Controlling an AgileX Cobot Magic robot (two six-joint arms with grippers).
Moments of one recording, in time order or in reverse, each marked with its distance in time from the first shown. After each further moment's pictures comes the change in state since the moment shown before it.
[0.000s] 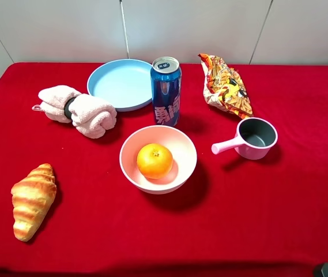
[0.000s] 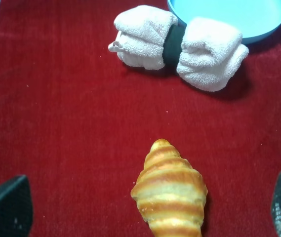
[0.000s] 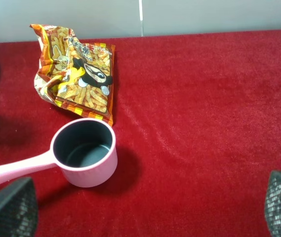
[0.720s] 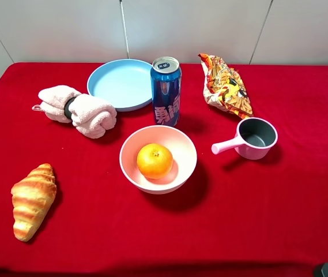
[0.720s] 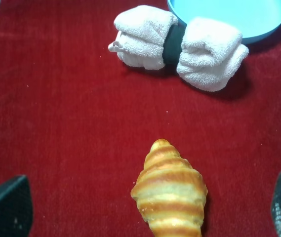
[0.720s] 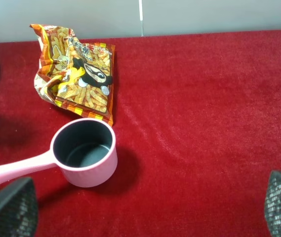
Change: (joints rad) left arm 0.000 0.000 0.000 0.000 0.000 0.000; right arm 0.000 0.000 0.000 0.000 0.000 0.000
